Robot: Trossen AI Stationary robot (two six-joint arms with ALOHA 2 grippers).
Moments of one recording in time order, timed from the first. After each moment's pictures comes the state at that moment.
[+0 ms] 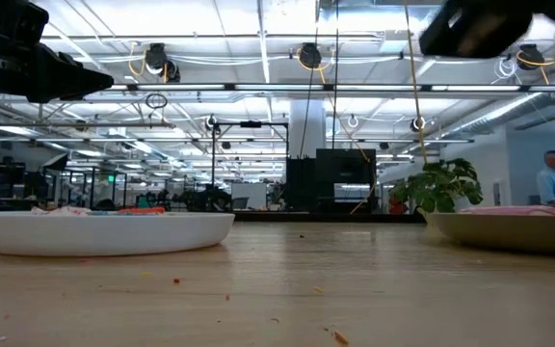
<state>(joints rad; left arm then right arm) -0.23 0.07 0.05 0.01 -0.34 0.29 0.59 2.05 1.72 -1.11 -0.19 0.52</state>
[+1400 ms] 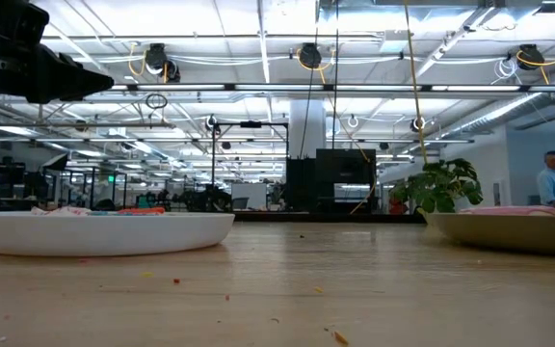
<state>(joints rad) -0.23 0.07 0.05 0.00 -0.34 0.28 0.37 1.69 1.92 -1.59 0.10 0.75</state>
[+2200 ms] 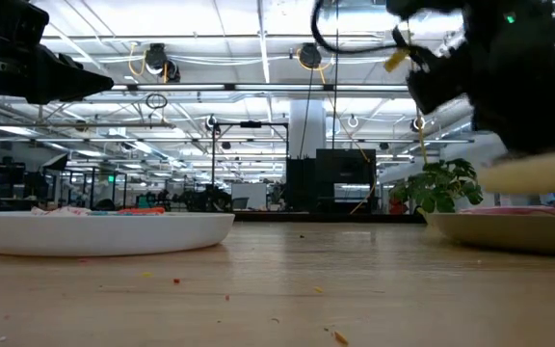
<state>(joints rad) -0.23 0.07 0.05 -0.01 -0.34 0.29 0.33 1.64 1.10 -1.03 -0.13 0.83</state>
